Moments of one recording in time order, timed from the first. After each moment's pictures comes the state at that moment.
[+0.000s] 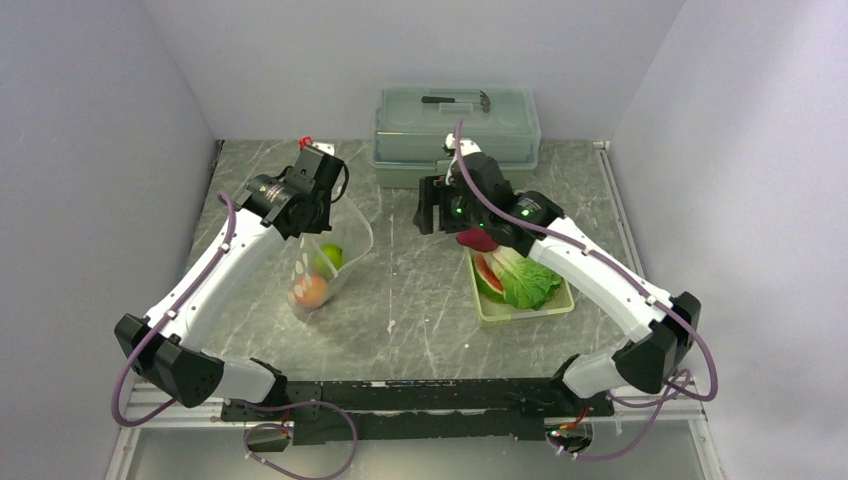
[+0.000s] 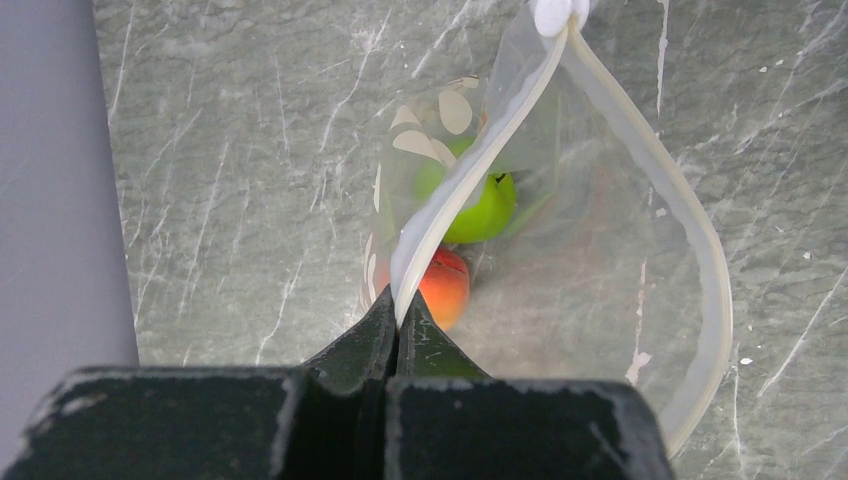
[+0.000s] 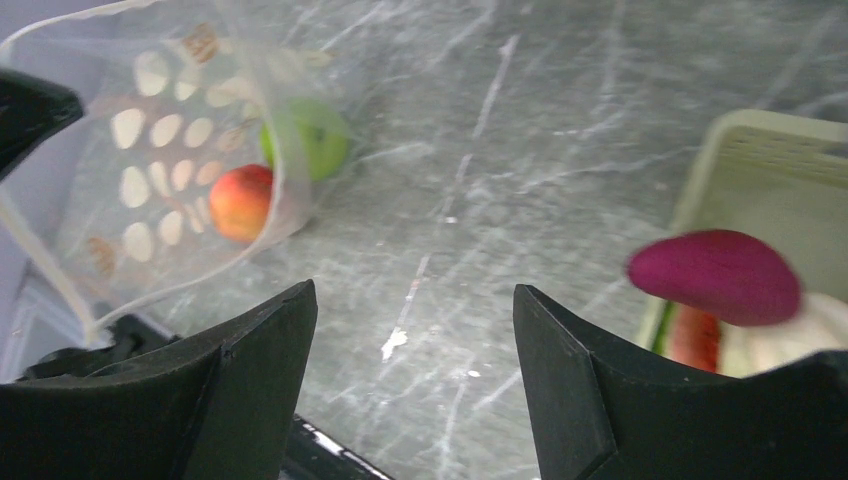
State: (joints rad) left arm -0.52 1.37 1.51 -1.11 -0.46 -0.34; right arm 0.77 1.43 1.46 -0.65 0.10 0.49
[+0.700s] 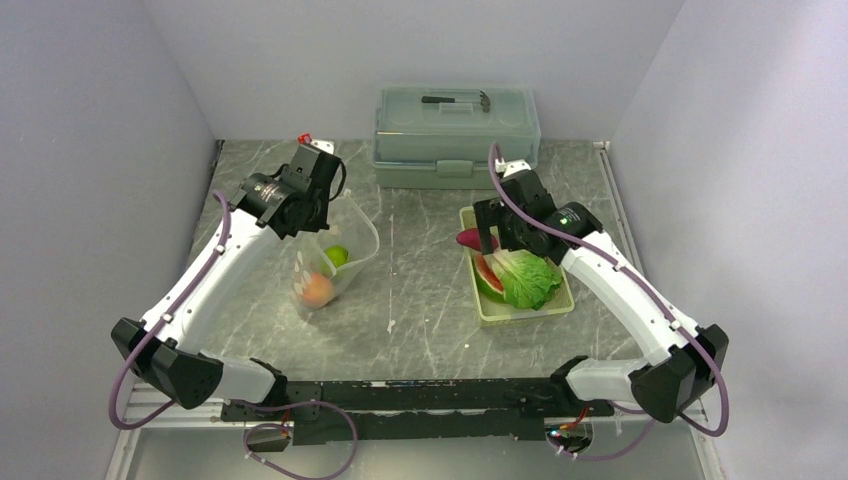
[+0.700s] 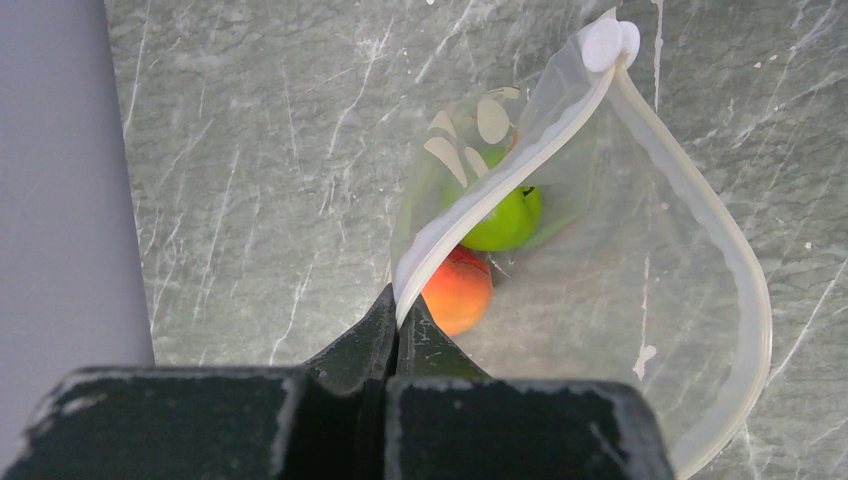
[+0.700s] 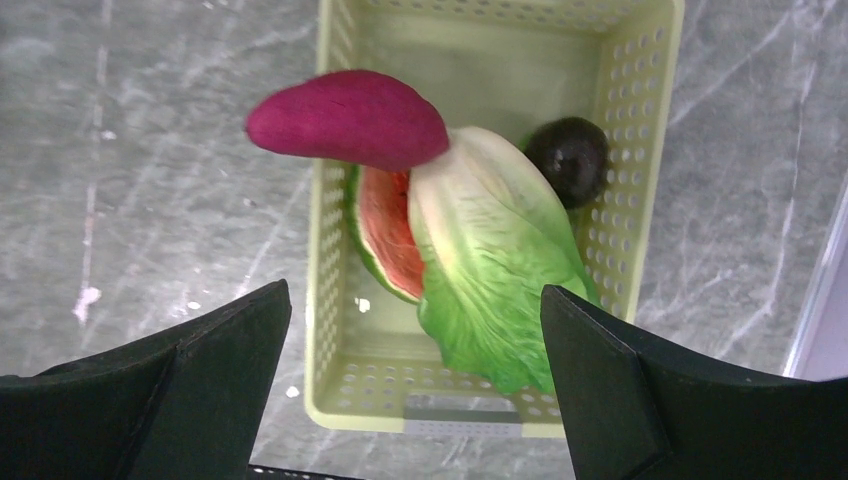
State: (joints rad) left arm -0.52 1.36 1.54 -1.13 -0.45 -0.31; right arm 0.57 1.26 1.27 -0.90 0.29 0.26
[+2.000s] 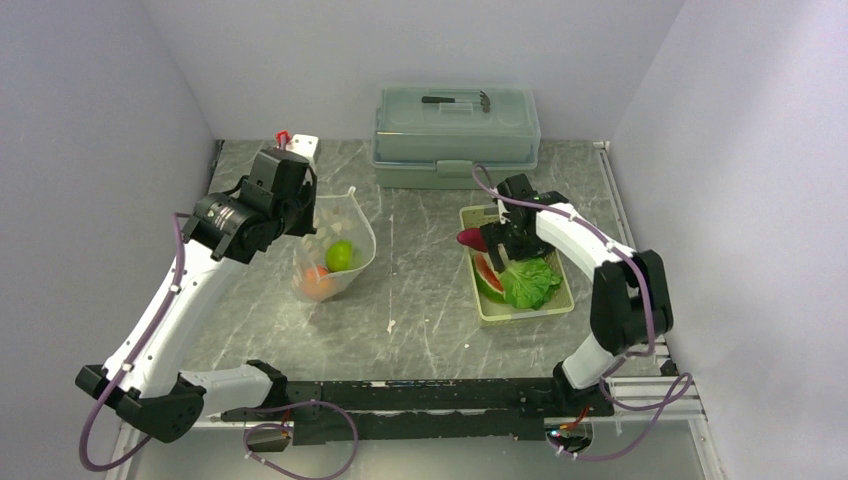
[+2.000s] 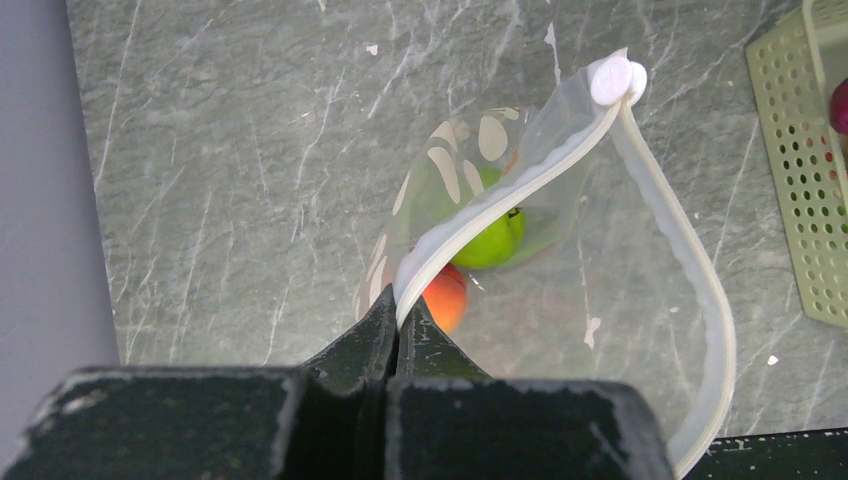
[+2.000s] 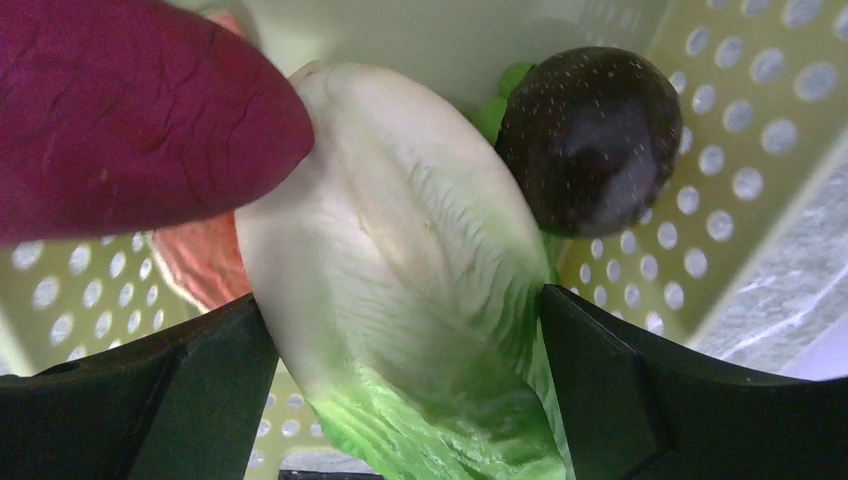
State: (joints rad) left arm -0.52 1.20 1.56 -1.12 -0.33 -0.24; right arm 0.33 1.59 1.15 -0.84 0.12 0.02
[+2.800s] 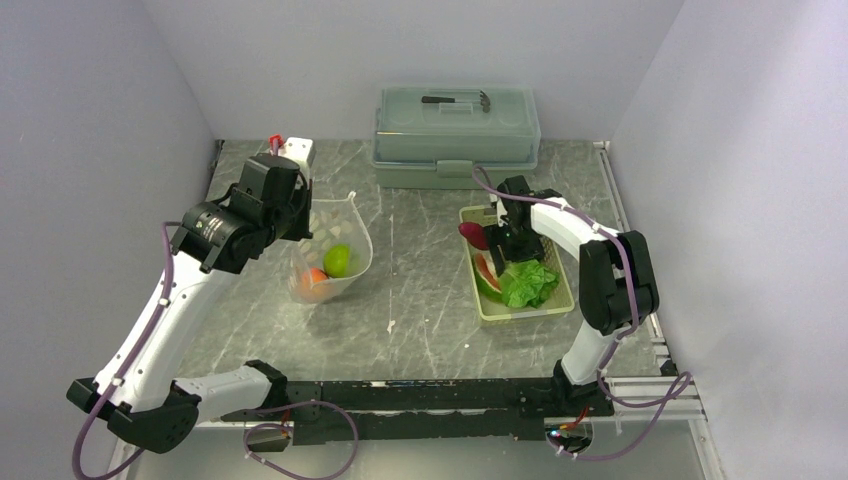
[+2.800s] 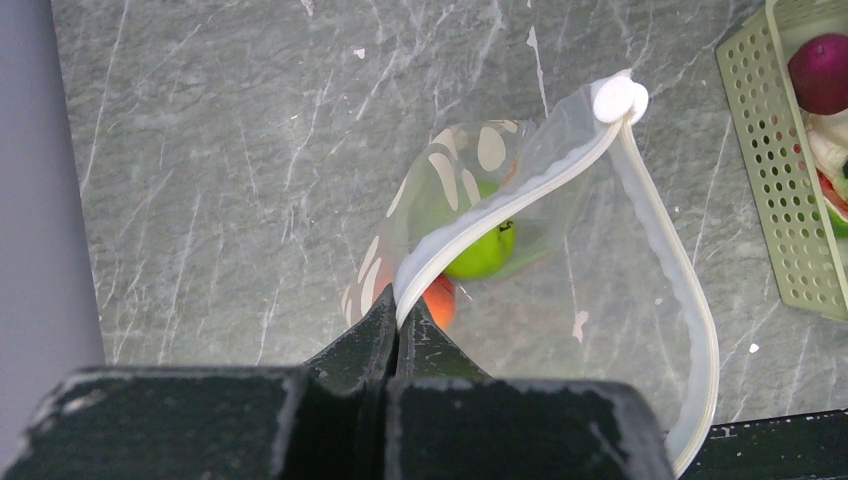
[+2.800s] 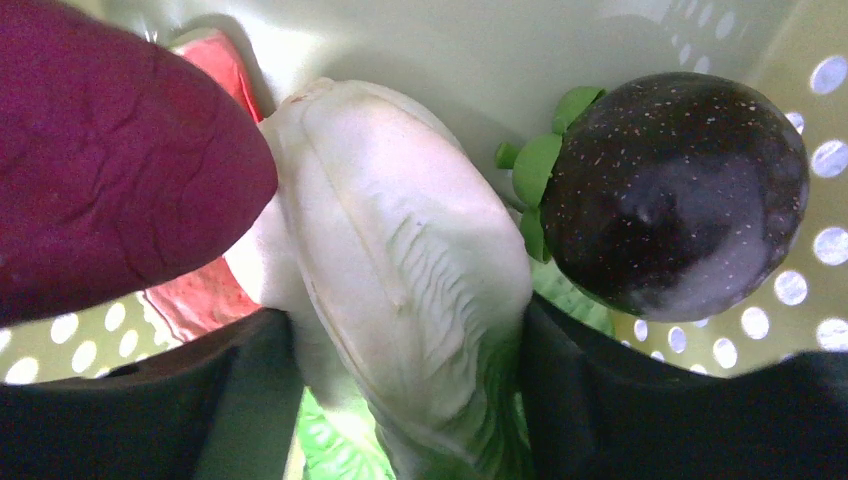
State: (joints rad) left arm -0.52 1.14 1.54 -1.11 -0.30 -0.24; right arm 0.29 1.75 1.18 -0.82 0.01 0.04
